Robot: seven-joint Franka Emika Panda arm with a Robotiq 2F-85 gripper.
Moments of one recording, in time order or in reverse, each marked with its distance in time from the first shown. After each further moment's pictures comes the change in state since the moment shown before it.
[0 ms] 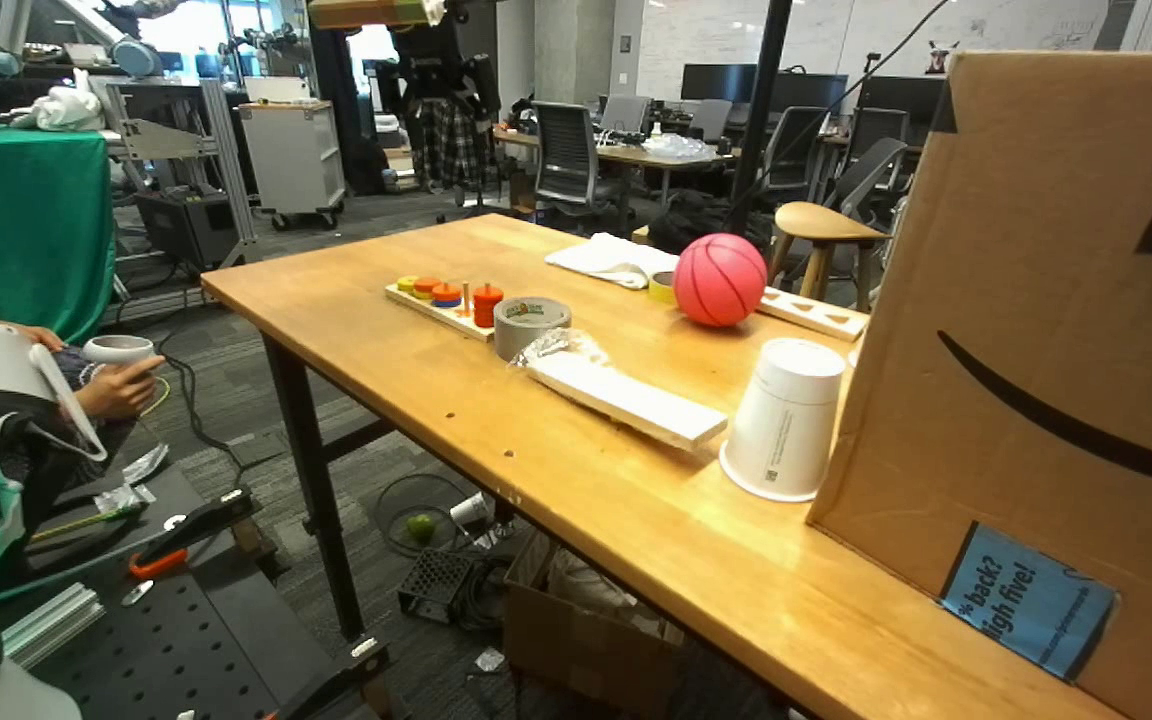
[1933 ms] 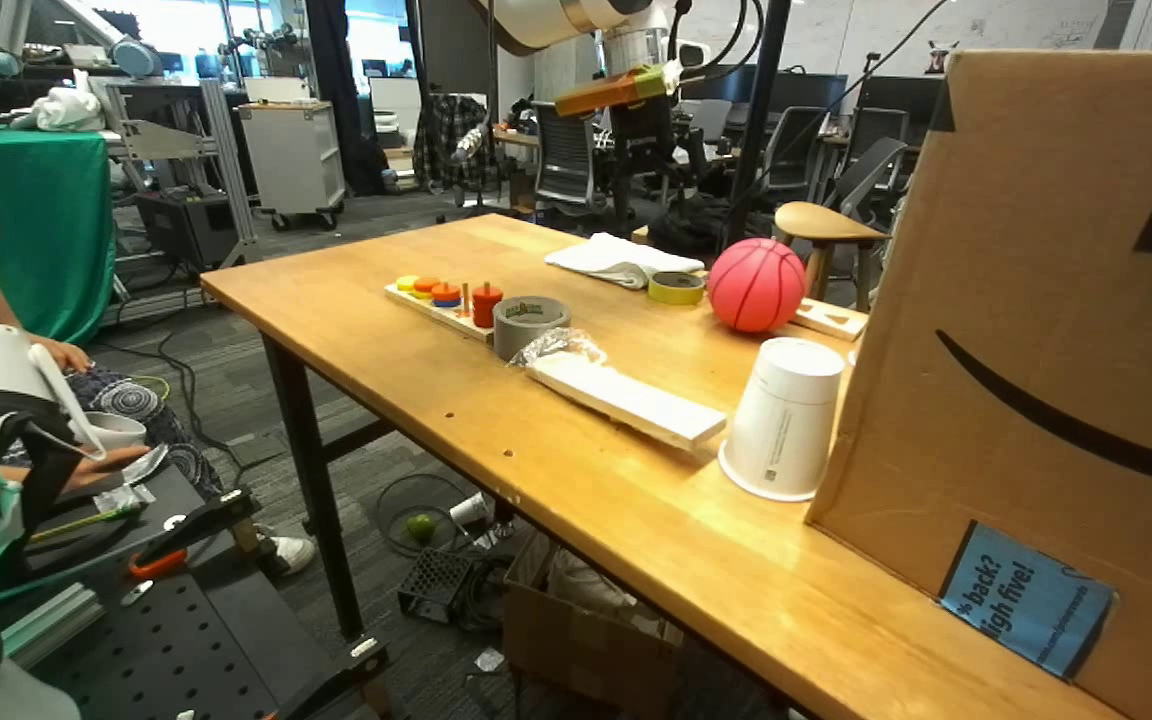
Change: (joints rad) arm -0.080 0.590 -0.216 0.680 -0.177 -0.253 -0.051
